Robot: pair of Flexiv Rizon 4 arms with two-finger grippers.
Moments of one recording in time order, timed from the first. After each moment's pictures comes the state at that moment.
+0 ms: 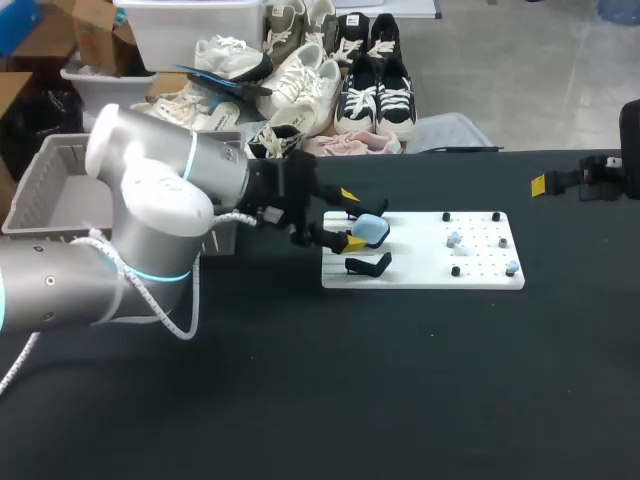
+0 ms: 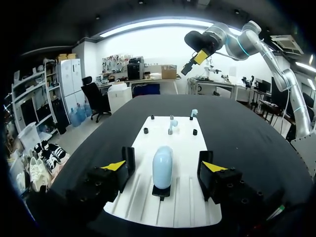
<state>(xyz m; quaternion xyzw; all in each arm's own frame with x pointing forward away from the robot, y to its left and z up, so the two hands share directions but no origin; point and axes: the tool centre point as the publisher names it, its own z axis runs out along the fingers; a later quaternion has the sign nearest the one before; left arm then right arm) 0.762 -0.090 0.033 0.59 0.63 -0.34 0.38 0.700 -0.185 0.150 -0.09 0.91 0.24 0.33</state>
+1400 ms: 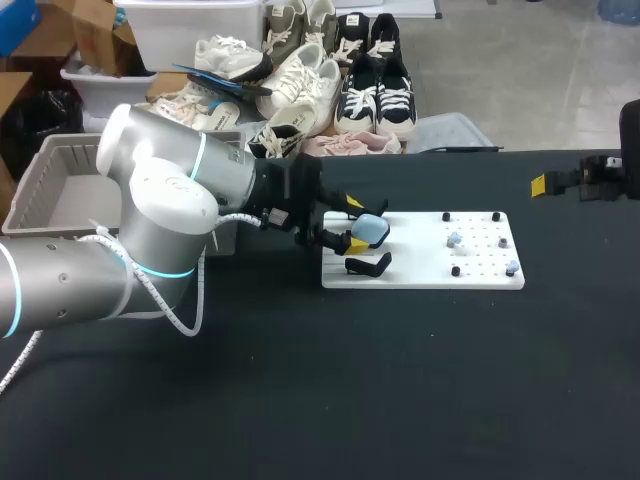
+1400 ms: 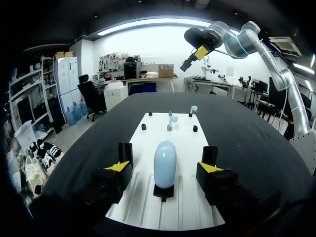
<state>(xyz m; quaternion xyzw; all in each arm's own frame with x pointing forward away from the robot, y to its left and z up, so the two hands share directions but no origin) 0.765 -0.095 0.019 0.60 0.62 -0.35 0.36 0.700 -0.185 0.150 -0.09 0.91 0.24 0.33</state>
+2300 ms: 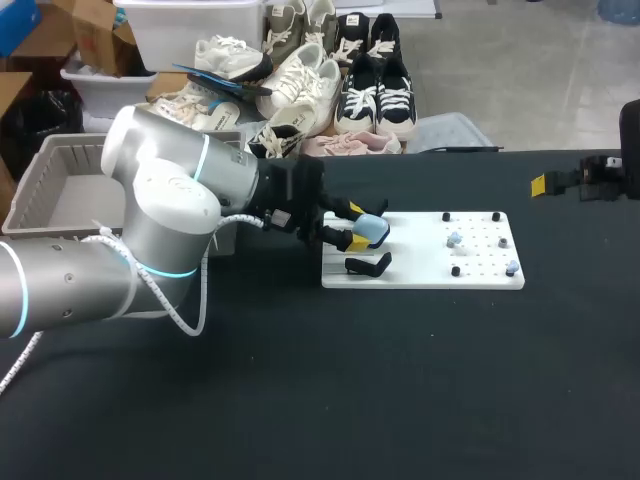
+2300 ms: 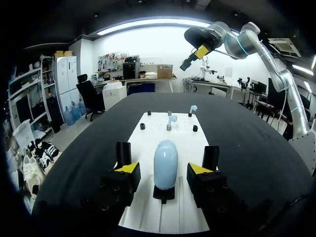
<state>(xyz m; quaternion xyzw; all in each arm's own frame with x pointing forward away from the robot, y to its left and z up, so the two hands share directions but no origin) 0.765 -0.100 0.015 0.60 0.62 -0.36 0.36 0.700 -0.185 0.150 -0.09 0.91 0.24 0.33</state>
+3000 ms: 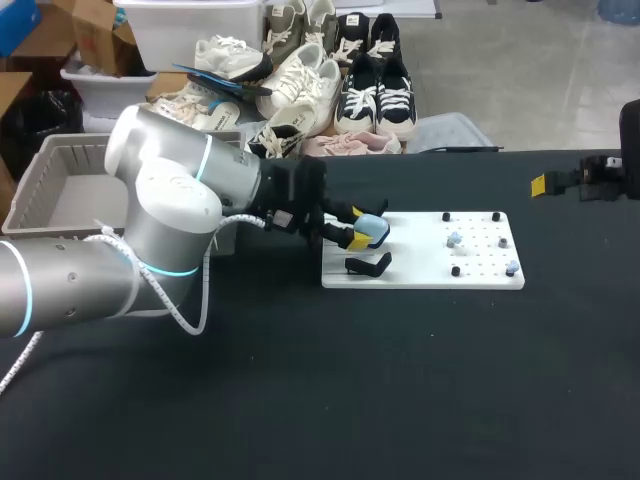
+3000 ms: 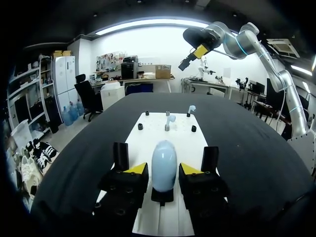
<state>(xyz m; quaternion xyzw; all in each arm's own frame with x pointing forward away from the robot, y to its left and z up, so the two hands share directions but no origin) 0.763 -0.103 0.013 0.60 0.61 -0.36 0.36 0.700 -0.185 0.150 -0.09 0.91 0.24 0.33</state>
